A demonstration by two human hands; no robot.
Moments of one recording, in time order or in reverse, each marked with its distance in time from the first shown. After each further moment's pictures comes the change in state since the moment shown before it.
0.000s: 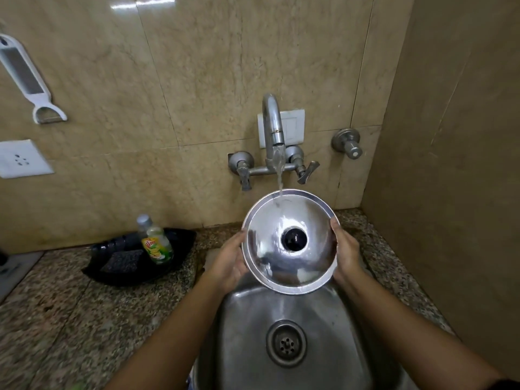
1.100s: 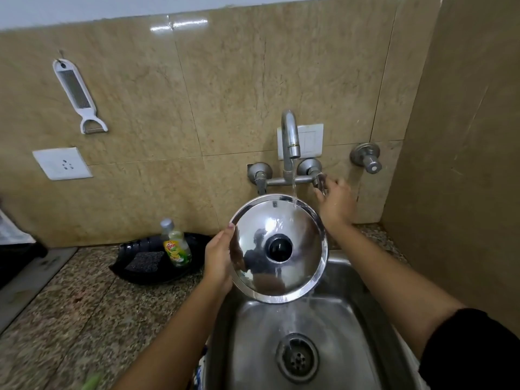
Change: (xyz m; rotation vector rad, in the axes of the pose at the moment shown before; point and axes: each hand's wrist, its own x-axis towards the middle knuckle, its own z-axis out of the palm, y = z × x) left_hand -0.025 0.033 -0.006 0.022 0.301 0.365; right_hand 0.046 -0.063 0.093 -1.272 0.112 -0.785
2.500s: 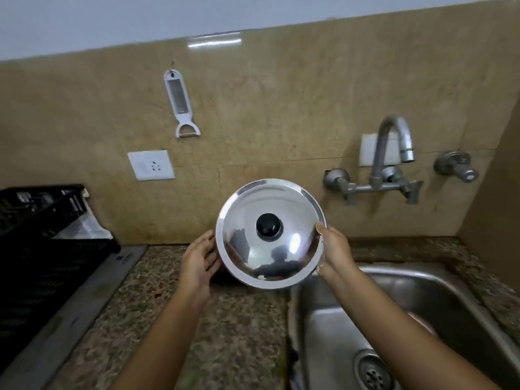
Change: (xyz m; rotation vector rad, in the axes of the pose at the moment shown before) left_hand 0.010 0.117 -0.191 0.088 0.135 0.001; right_hand -0.154 -0.194 0.027 1.292 -0.423 0.756
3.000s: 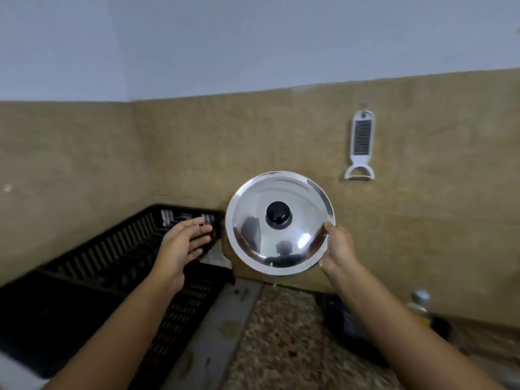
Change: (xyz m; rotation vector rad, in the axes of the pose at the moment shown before) left_hand 0.116 0.212 -0.296 0.195 0.205 0.260; right_hand -0.015 0.095 0.361 0.002 -0.149 -0.001
